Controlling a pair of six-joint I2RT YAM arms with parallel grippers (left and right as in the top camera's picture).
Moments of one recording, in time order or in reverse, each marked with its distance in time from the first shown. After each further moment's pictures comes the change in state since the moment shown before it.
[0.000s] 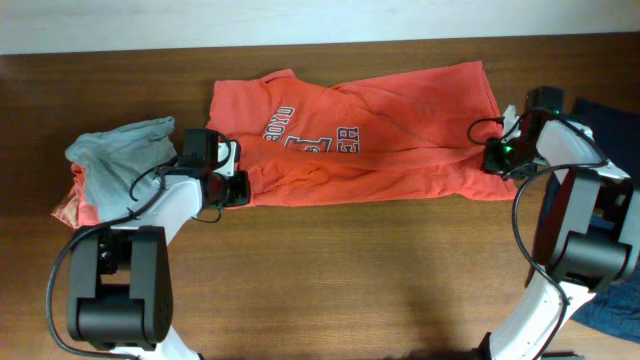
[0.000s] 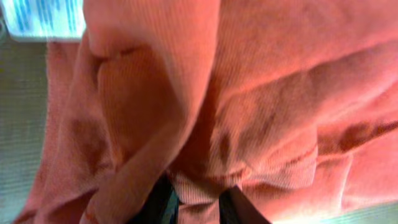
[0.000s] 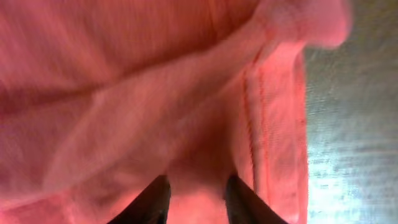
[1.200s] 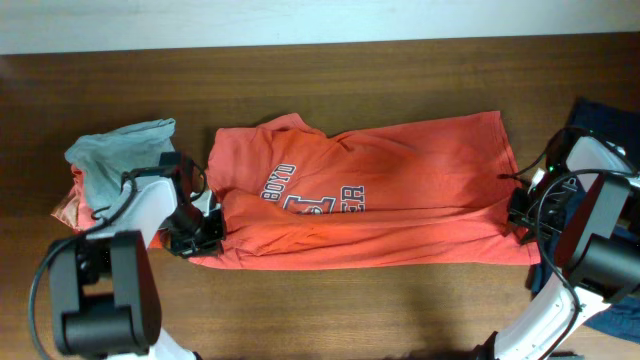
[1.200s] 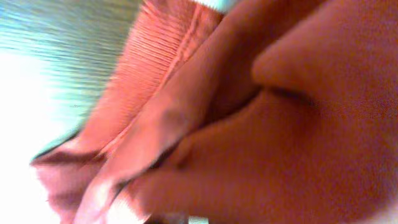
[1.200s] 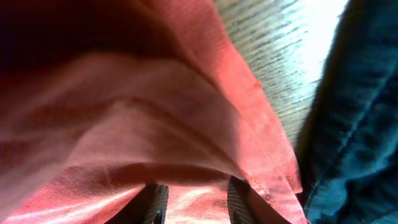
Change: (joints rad) left arm 0.128 -0.055 0.005 -0.553 -0.019 -0.004; right arm -0.161 -0.030 -0.089 -0.416 0.114 0.179
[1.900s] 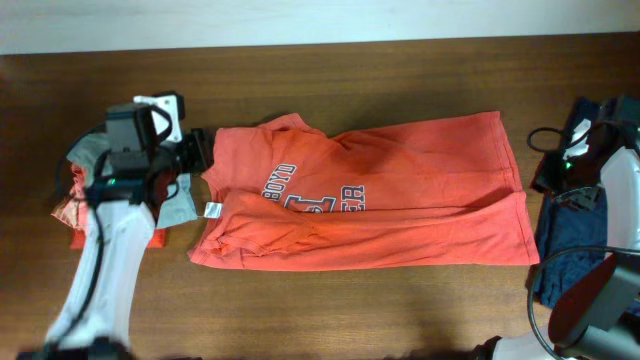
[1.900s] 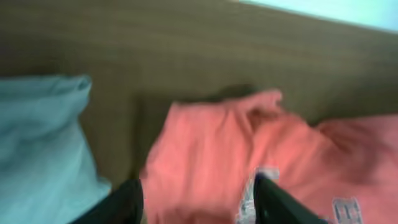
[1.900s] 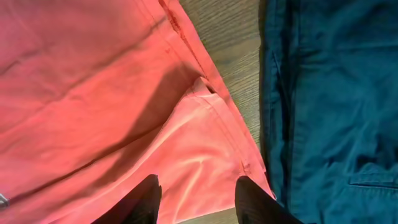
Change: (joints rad) left arm 0.004 -0.294 0.065 0.622 0.042 0.006; right arm -0.009 -0.385 0.016 0.106 -0.095 -0.035
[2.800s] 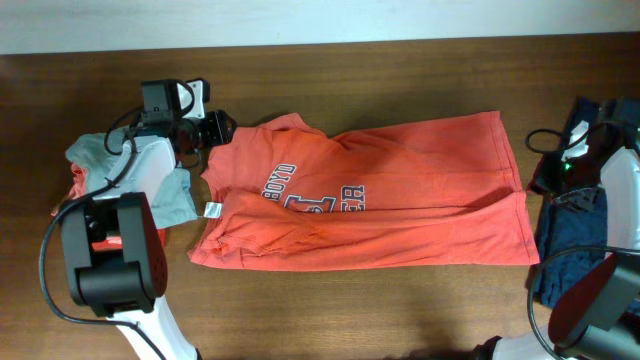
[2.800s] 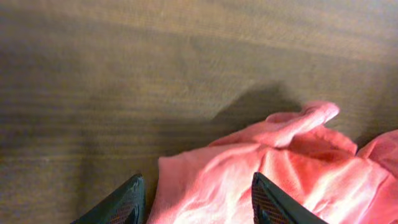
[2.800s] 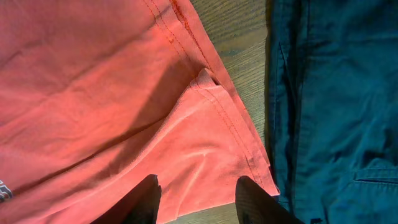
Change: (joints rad) left arm 0.000 0.531 0.275 0.069 0.150 0.000; right arm 0.000 0.000 0.000 -0.019 -0.012 -0.007
